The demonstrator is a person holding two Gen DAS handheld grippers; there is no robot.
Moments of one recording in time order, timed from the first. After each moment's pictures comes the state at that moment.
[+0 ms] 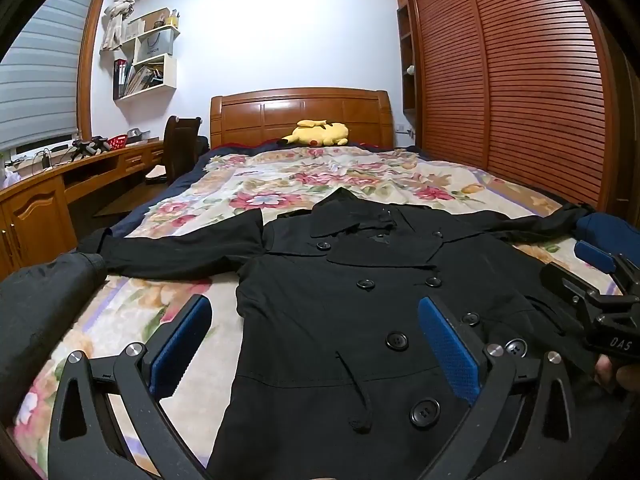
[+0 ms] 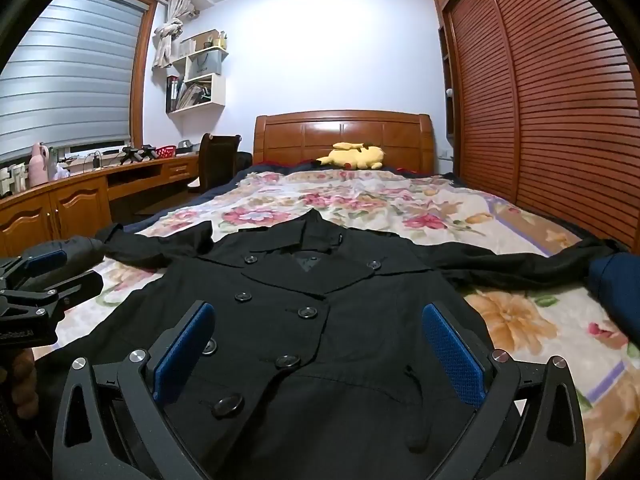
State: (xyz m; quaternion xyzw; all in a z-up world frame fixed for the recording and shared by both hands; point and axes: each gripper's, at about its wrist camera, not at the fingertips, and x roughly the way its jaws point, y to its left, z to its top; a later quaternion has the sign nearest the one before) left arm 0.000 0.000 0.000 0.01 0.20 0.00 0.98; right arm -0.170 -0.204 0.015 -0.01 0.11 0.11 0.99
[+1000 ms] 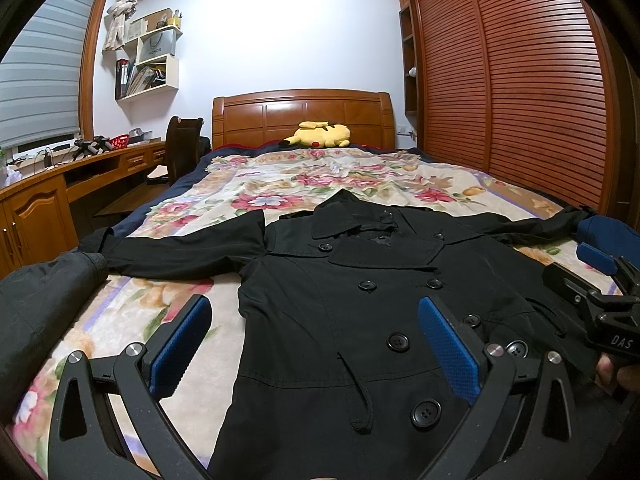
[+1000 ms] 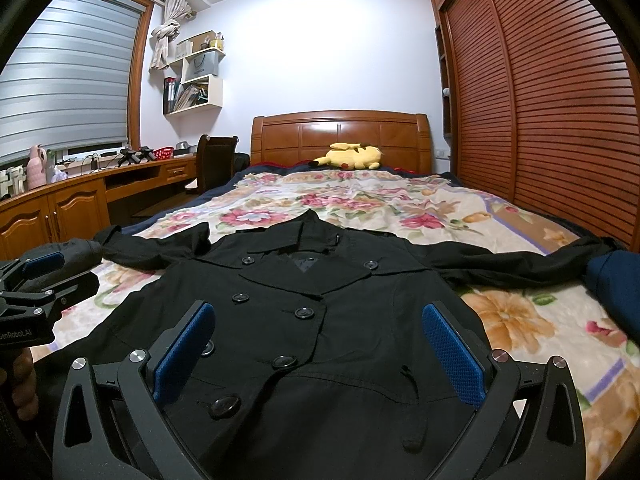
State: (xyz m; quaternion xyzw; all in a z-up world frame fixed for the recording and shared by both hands) left arm 0.000 -0.001 0.000 0.01 0.20 0.00 0.98; right arm -0.168 -0.205 0.013 -0.01 0.11 0.11 0.99
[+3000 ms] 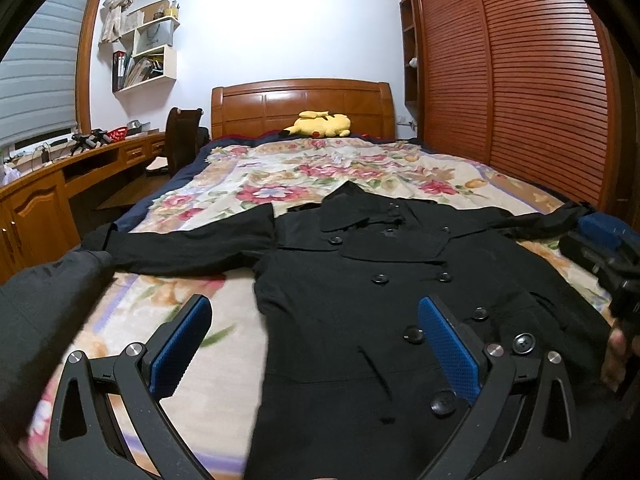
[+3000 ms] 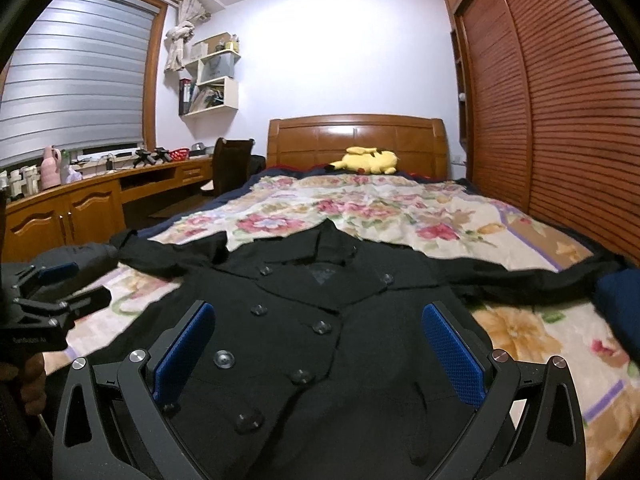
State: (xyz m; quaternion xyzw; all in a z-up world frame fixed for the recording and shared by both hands) left arm -0.002 0.041 0.011 0.01 0.22 0.00 0.98; right arm -0.172 -0.200 0.040 -0.01 0.11 0.14 0.98
